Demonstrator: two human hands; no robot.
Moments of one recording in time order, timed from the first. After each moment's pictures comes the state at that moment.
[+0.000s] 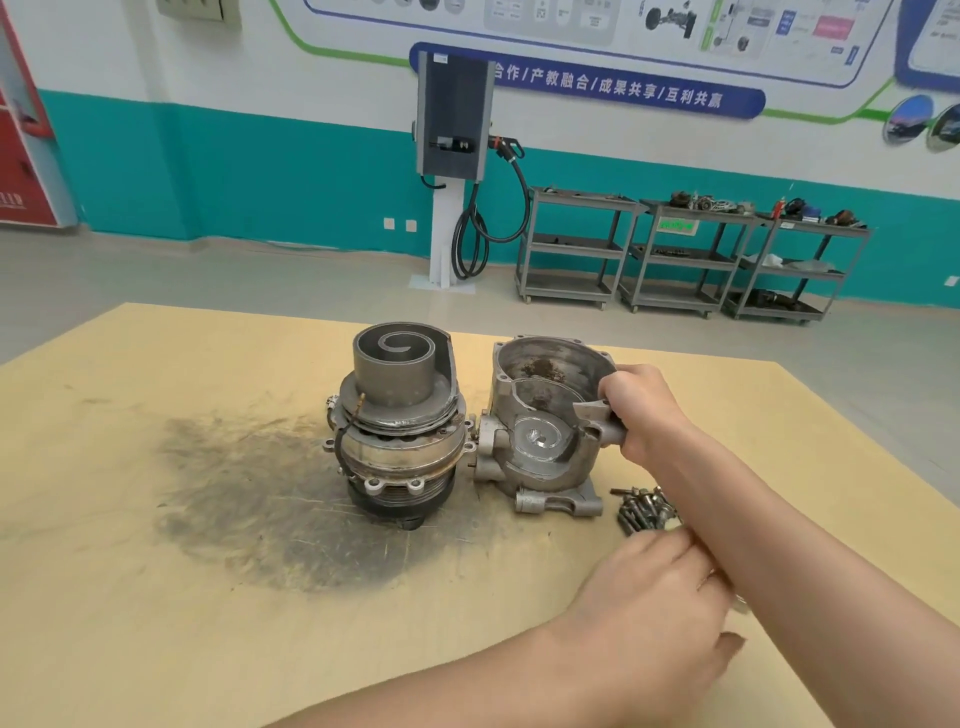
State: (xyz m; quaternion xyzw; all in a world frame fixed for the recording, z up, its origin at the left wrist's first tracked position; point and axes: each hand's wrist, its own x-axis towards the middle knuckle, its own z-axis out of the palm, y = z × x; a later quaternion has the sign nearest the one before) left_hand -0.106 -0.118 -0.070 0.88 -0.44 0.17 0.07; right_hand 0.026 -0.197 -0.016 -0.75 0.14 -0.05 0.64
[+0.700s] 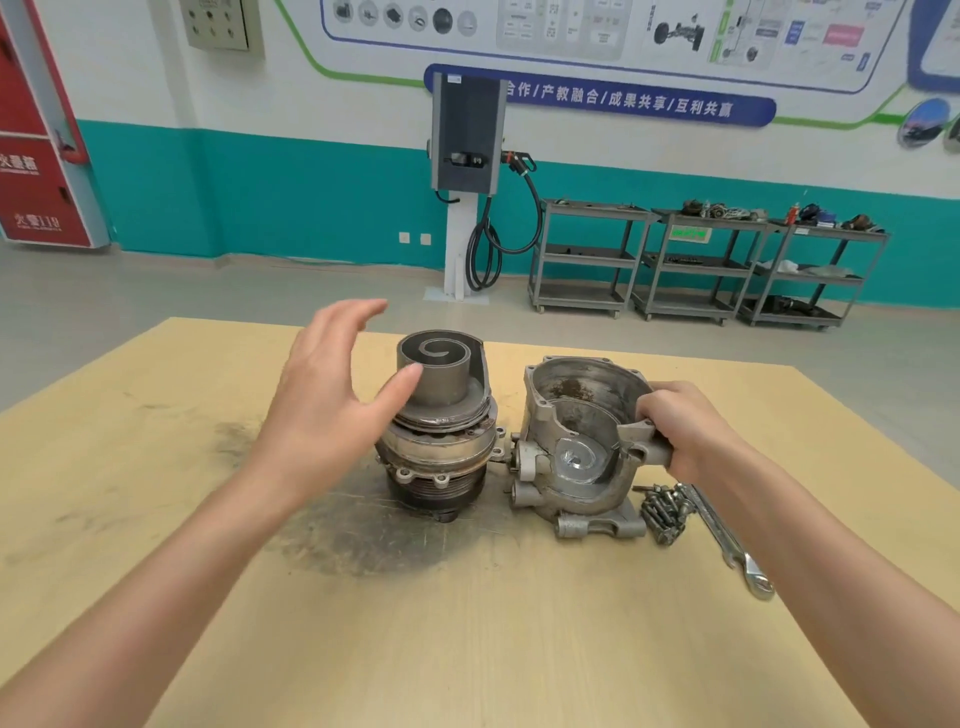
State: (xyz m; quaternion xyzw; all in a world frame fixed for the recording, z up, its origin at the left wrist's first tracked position) left_hand -0.080 0.087 0.002 0.87 -0.10 0.33 0.36; right_hand 0.001 -0.210 -0.016 -0.77 0.13 -0.04 0.62
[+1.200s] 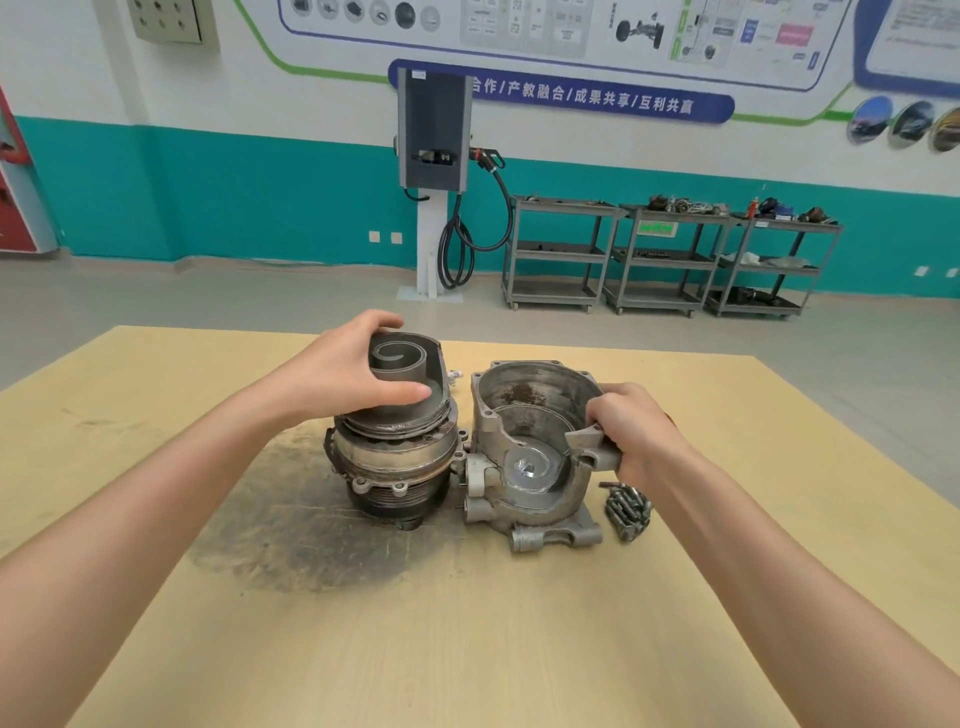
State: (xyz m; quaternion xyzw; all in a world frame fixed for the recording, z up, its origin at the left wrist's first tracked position) left_hand 0.008 0.082 0.009 0.93 -0.11 0.07 0.35; right_hand -0.018 -0.194 -0.012 -0.76 0.13 -0.02 0.63
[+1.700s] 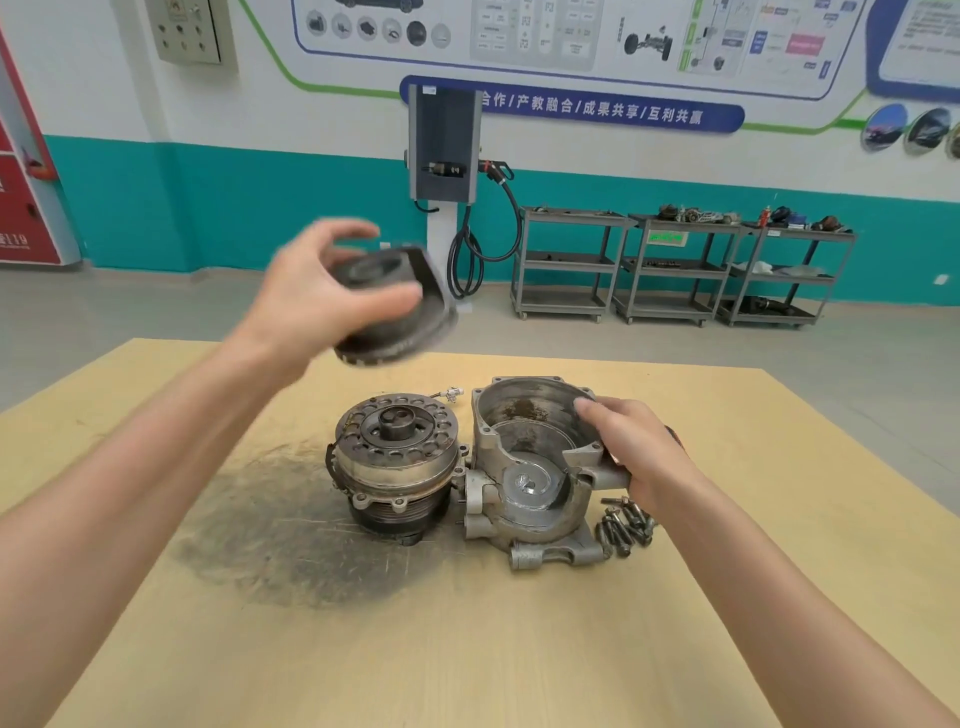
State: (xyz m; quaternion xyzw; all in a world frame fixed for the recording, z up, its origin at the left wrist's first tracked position) left_hand -0.015 0.074 0.070 0.79 -0.10 0.23 0.57; right_hand -0.026 -0.200 -0.008 -0.75 0.07 0.01 0.65
